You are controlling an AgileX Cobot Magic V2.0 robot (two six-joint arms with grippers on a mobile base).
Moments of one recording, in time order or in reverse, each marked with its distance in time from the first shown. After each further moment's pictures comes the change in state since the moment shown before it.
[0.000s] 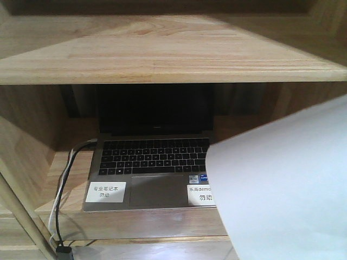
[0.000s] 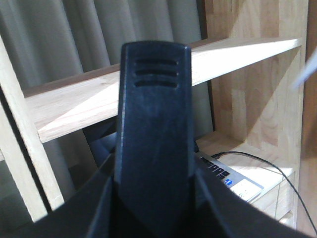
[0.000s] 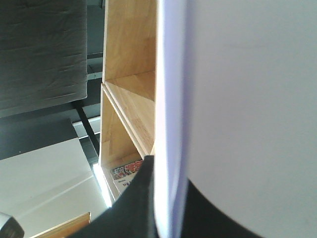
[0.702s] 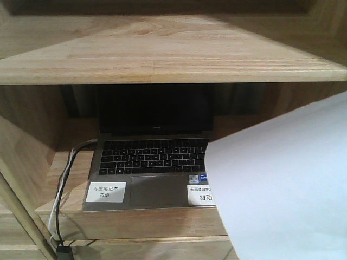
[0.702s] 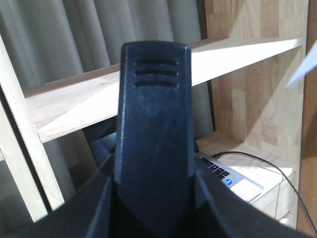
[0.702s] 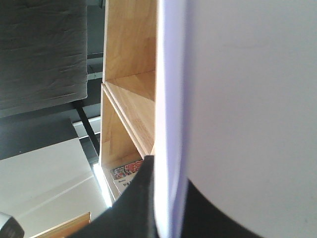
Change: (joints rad) left arm 0.000 0.000 0.000 0.000 0.000 0.000; right arm 0.000 0.000 0.000 0.000 0.000 0.001
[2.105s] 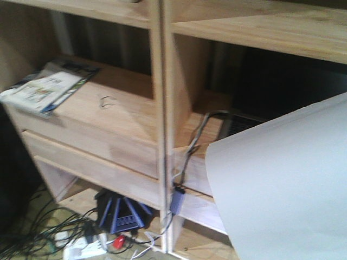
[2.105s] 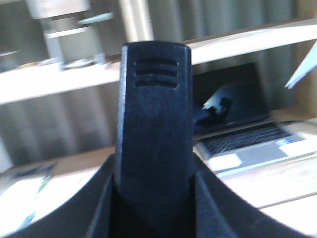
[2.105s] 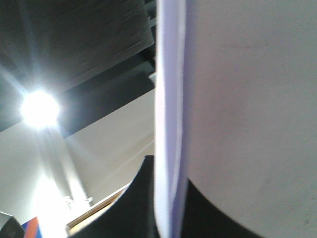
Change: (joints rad) left arm 0.000 0.000 0.000 0.001 0.000 0.000; right arm 0.000 0.000 0.000 0.000 -0.001 0.000
